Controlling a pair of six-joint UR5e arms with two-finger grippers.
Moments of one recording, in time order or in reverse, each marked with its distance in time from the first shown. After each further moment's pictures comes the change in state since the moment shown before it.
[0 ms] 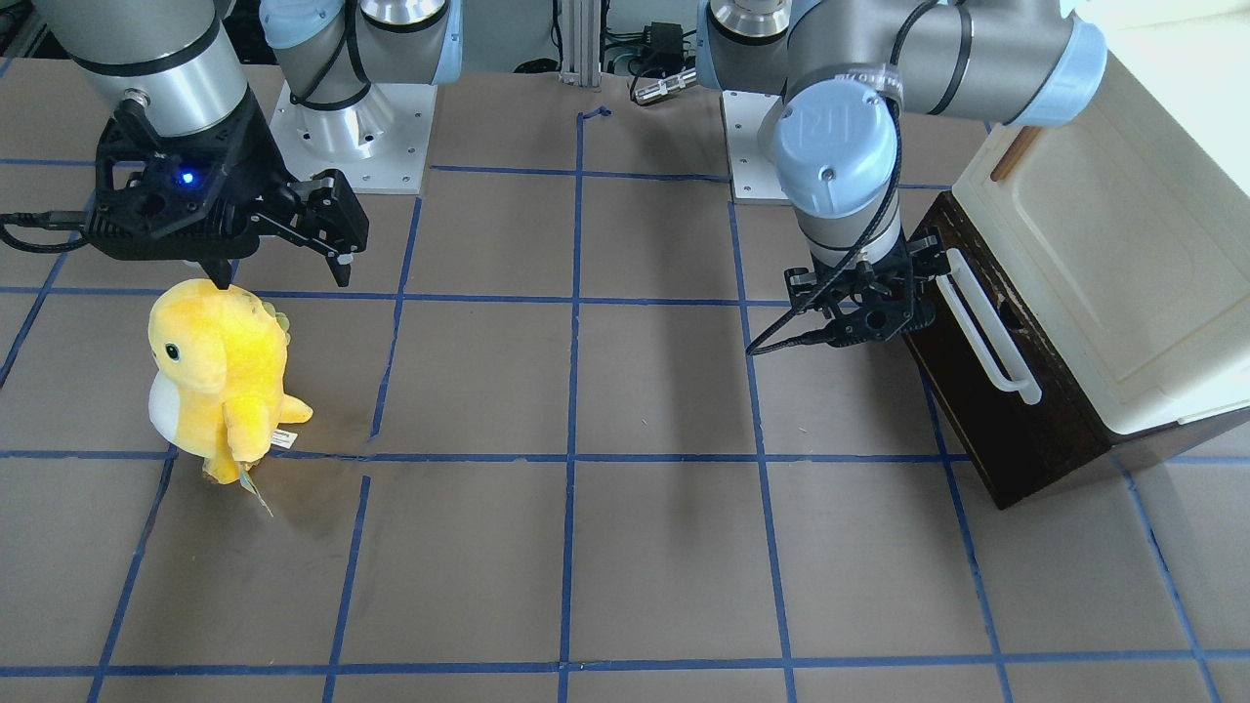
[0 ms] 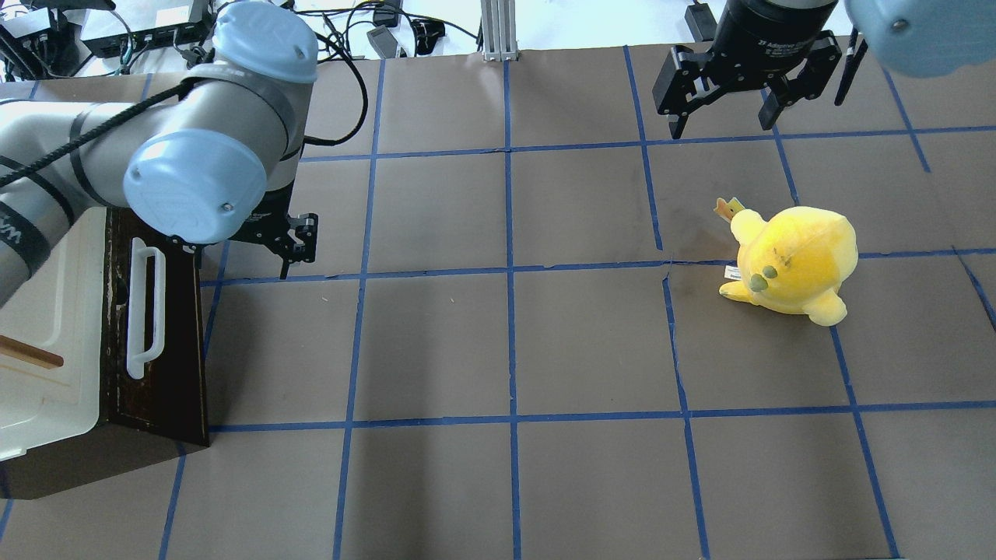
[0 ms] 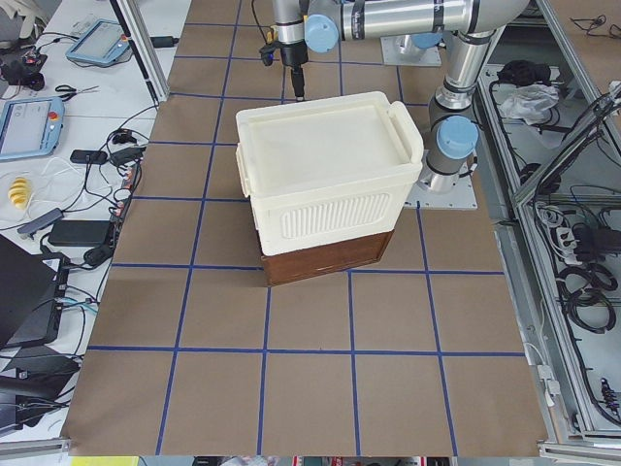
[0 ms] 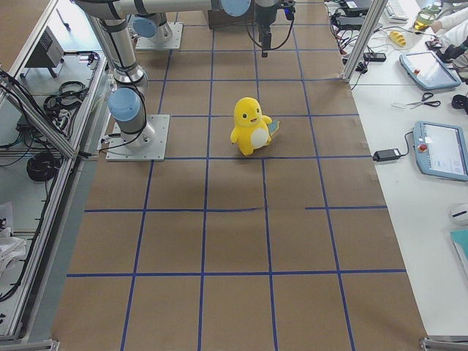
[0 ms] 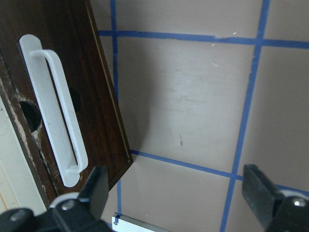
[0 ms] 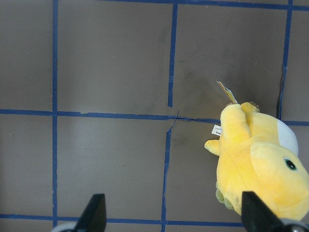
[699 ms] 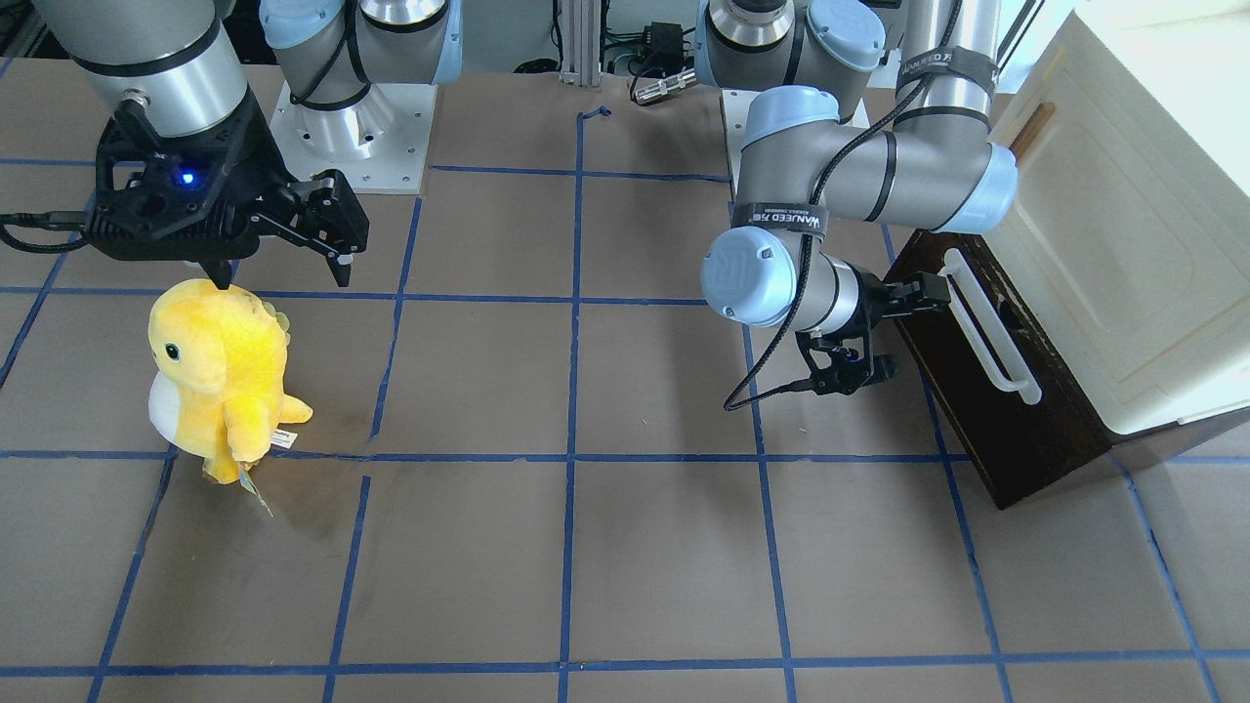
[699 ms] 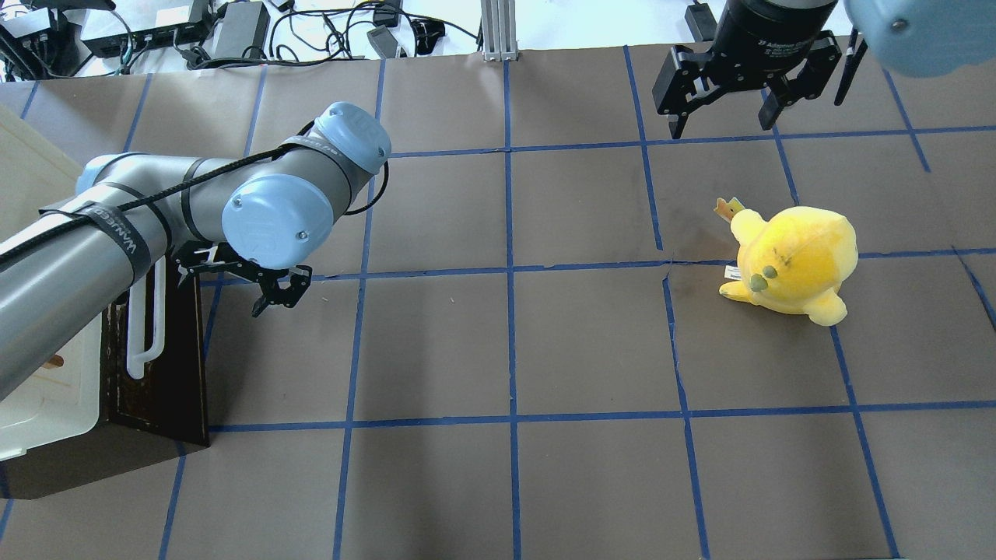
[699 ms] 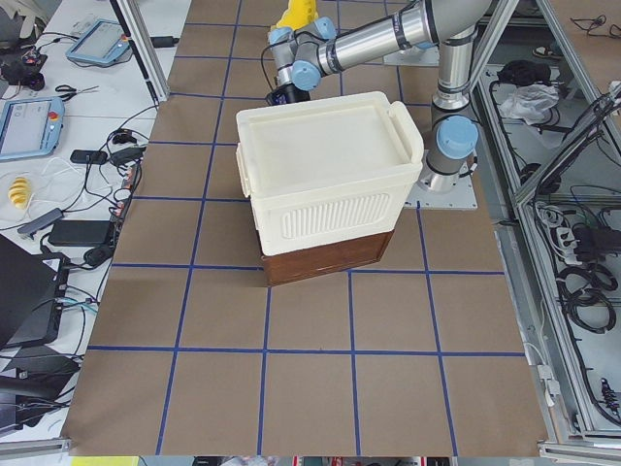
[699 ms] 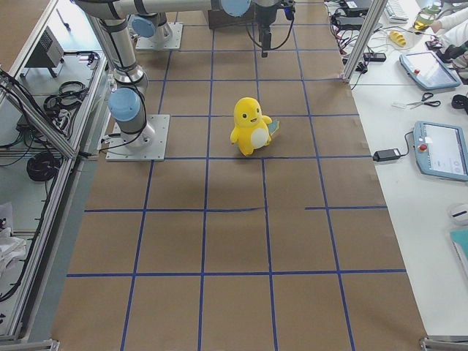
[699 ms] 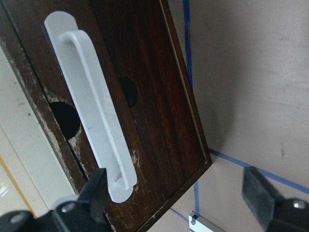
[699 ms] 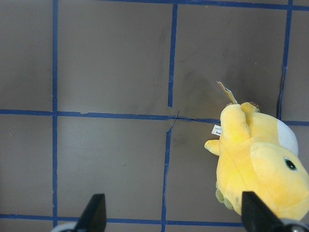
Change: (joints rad) left arm -0.031 -0.140 -0.062 -0.068 0.277 -0.111; right arm 0.000 0.000 0.000 0.000 0.000 0.000
